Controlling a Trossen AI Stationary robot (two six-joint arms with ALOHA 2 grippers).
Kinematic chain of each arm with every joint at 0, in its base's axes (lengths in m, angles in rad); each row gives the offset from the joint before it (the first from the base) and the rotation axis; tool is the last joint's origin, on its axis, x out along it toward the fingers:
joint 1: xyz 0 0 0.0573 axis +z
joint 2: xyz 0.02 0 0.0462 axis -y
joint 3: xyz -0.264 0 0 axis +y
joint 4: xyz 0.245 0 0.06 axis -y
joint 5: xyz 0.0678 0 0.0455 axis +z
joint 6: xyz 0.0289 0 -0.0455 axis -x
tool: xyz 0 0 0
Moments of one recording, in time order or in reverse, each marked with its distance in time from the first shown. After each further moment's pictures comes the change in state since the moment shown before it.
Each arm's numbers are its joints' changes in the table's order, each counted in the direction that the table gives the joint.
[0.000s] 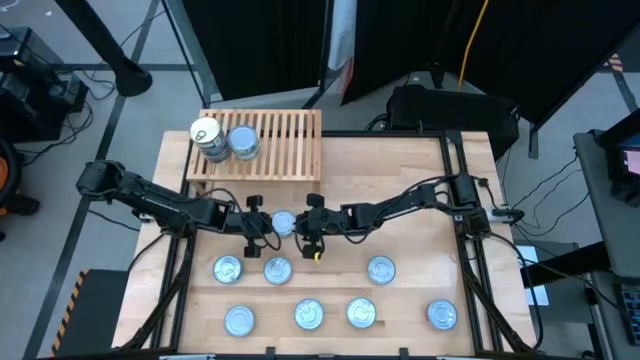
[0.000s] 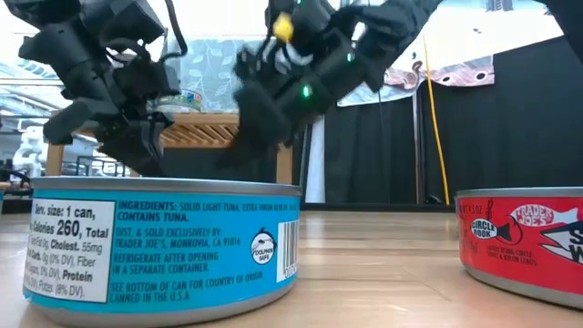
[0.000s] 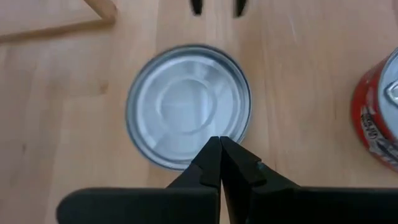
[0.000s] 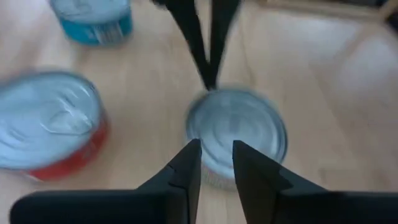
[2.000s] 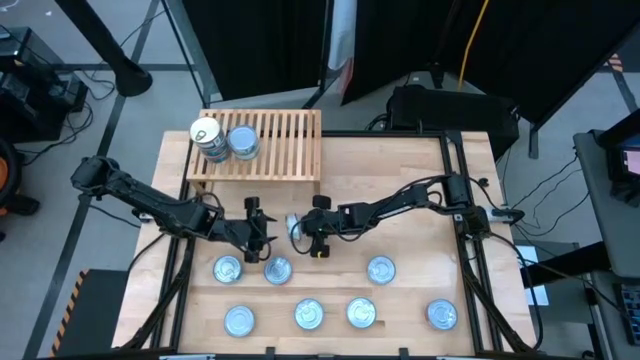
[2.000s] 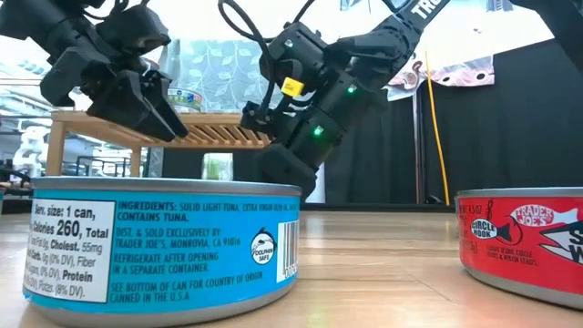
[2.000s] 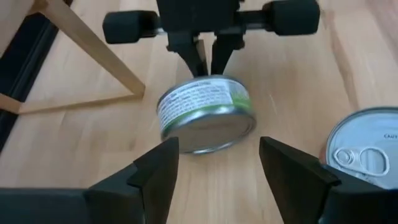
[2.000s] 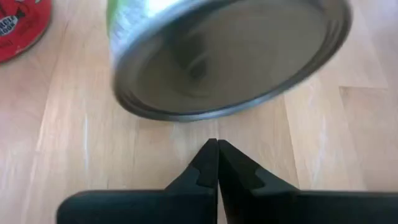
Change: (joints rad) left arm -0.142 0.110 -0.018 0.065 0.179 -0.002; right arm -0.029 -0.056 0.003 -0.156 0.001 0.024
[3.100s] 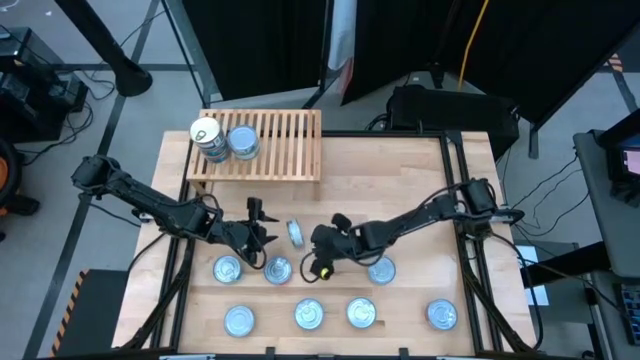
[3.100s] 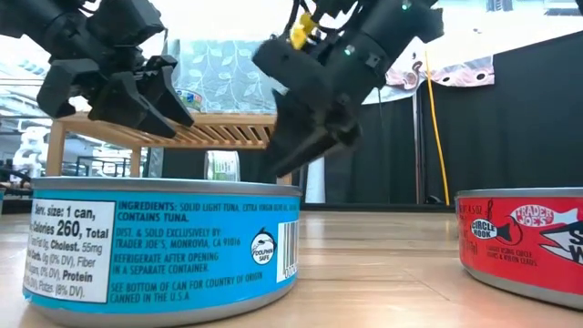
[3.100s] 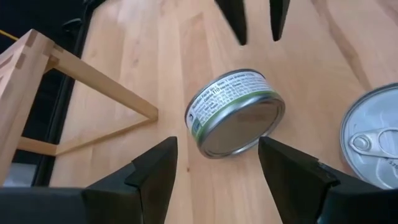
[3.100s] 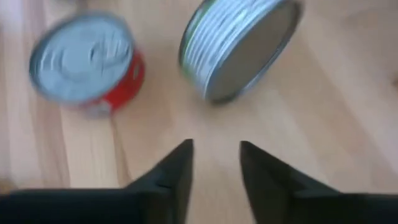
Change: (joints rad) left arm -0.029 0.000 0.004 0.043 0.054 -0.233; right arm 0.202 0.148 -0.008 -0.231 -0.163 -0.617
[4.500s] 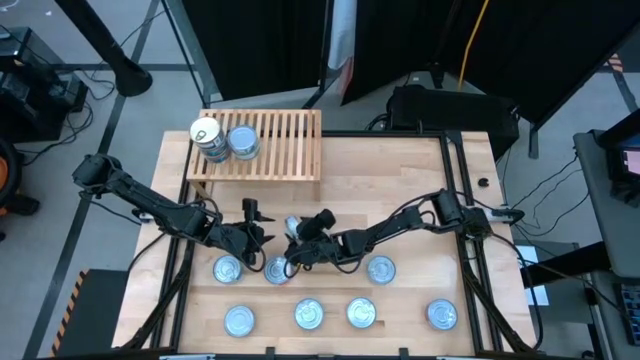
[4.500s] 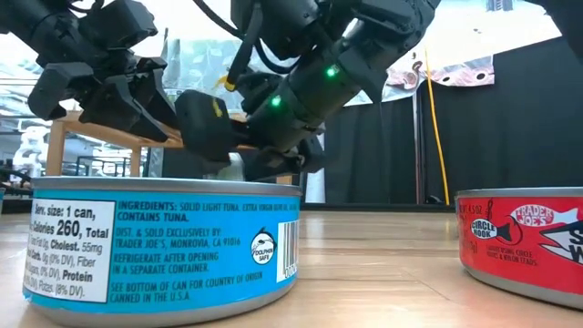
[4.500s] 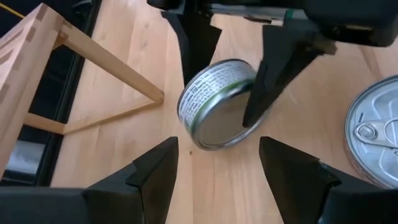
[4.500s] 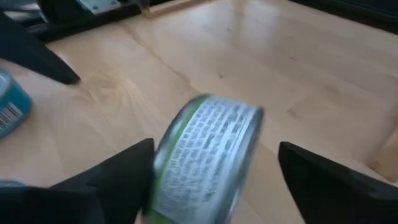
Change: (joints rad) left arm -0.051 0.000 0.000 -0.065 0.088 0.106; right arm -0.026 -0.256 -0.126 0.359 -0.410 -0.017
